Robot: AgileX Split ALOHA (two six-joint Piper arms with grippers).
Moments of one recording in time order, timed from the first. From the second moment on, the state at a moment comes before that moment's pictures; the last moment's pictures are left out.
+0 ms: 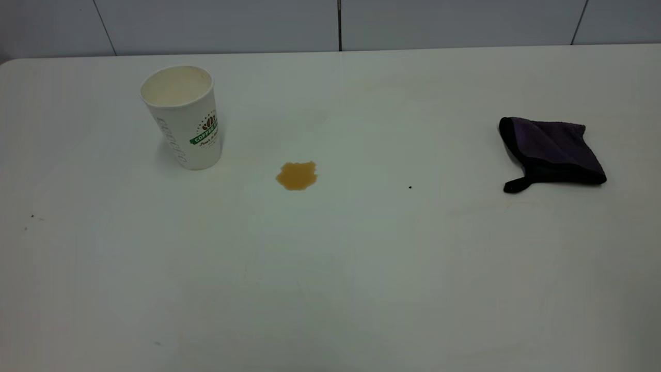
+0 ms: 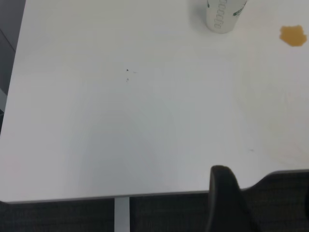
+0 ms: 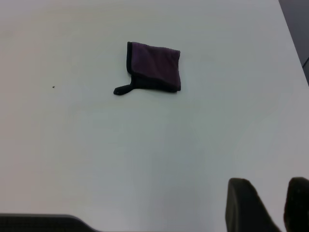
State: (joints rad) left arm -0.02 -0.02 -0.49 0.00 1.13 0.02; right arm -0.01 -0.02 -0.47 0.00 1.12 -0.04
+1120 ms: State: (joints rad) left arm -0.02 -0.02 -0.49 0.00 1.13 0.02; right arm -0.01 1.21 -0.89 -0.16 0.70 0.02
